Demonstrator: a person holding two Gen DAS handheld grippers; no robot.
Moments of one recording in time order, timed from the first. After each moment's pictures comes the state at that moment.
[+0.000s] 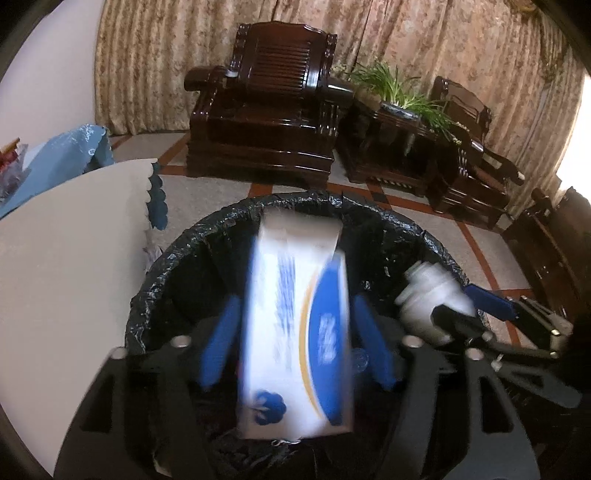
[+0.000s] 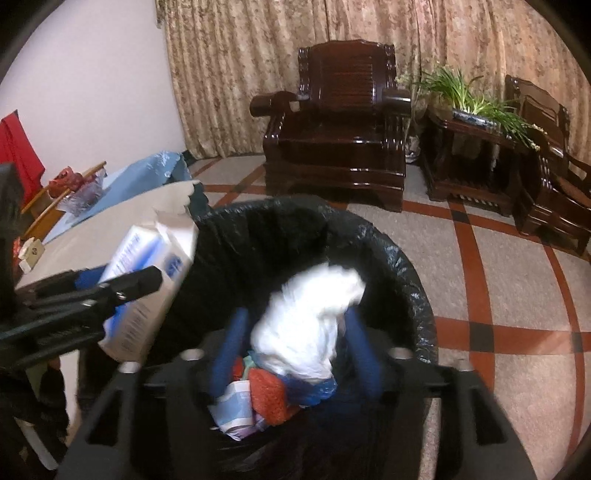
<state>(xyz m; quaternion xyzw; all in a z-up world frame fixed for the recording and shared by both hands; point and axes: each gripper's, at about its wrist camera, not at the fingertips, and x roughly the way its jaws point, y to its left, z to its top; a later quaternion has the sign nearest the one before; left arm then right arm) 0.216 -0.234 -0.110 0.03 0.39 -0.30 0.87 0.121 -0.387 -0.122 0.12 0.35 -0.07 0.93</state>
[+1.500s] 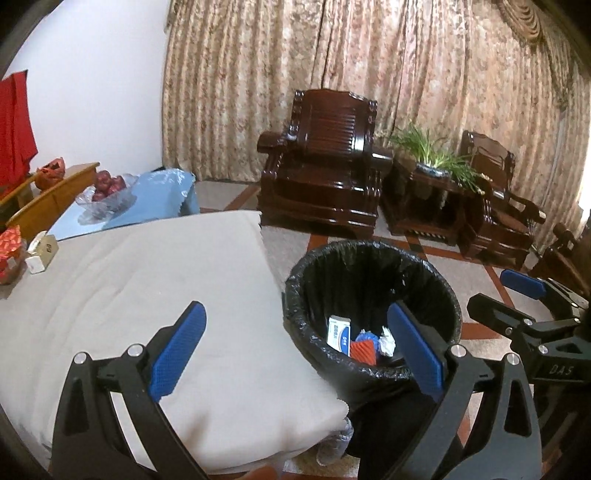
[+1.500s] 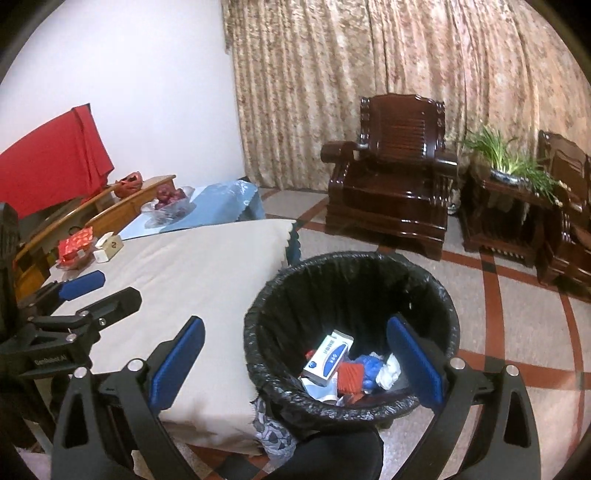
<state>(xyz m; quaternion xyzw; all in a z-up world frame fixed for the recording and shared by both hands) 0.048 -0.056 0.029 0.02 0.29 -0.20 0.94 0.004 -0.264 0.015 0.07 0.28 0.02 0.96</state>
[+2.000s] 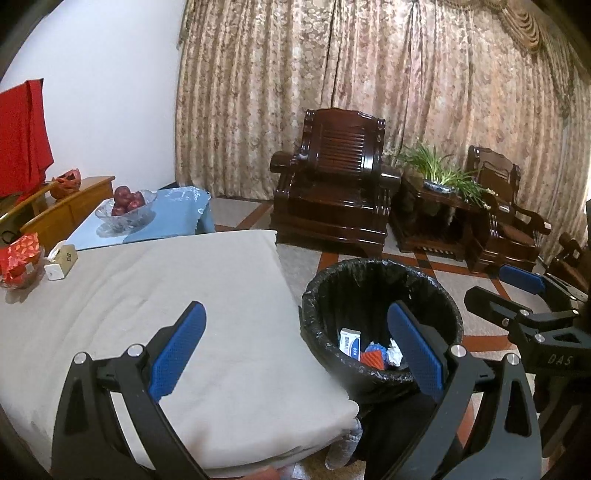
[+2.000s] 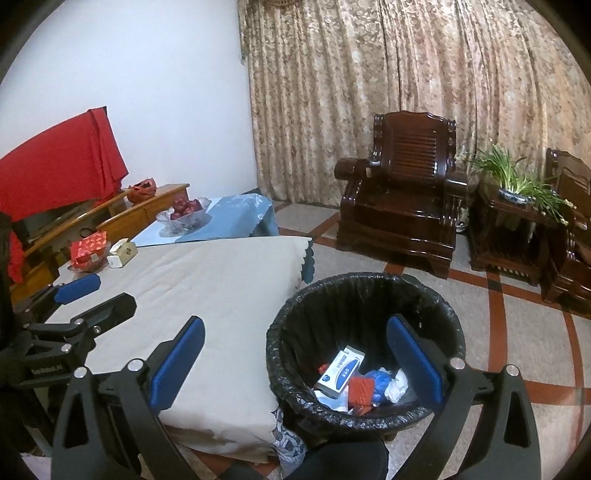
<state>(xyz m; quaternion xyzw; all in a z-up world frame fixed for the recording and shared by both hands) 0.020 -0.035 0.053 0.01 0.26 -0.18 0.95 -0.006 -0.241 0.036 0.06 0.25 0.03 0.96</state>
